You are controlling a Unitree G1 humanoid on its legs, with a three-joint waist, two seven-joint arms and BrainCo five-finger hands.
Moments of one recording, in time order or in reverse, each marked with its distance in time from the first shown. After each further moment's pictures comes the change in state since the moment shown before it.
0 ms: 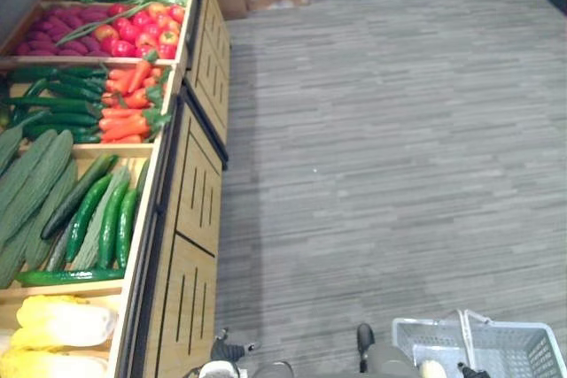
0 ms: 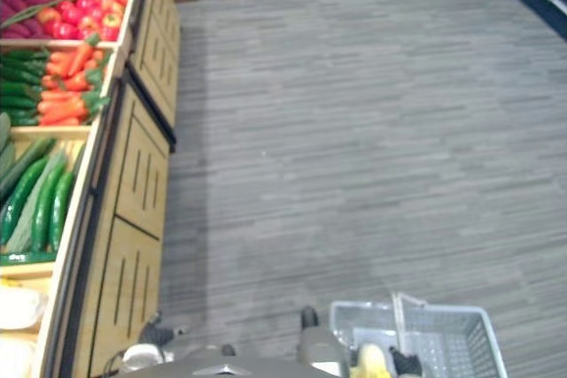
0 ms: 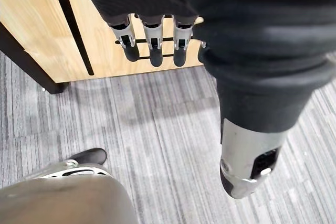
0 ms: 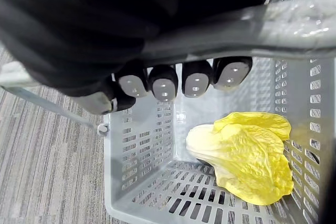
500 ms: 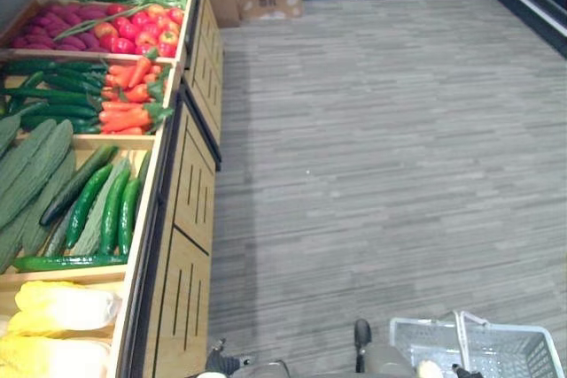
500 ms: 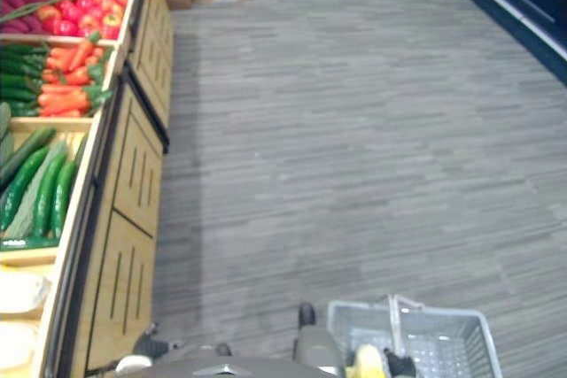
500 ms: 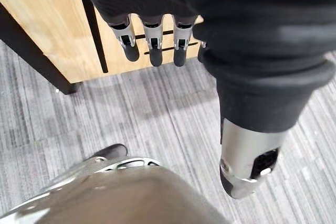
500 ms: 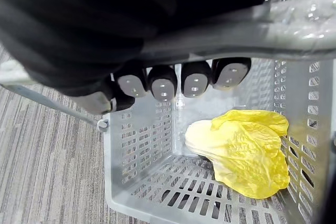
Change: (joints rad) left arm 0.048 0.037 -0.046 0.016 0.001 0.001 -0.022; right arm 0.013 0.022 0.009 -0.005 0.011 0.002 0.001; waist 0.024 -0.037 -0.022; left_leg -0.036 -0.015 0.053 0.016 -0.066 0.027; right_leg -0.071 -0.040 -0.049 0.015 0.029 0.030
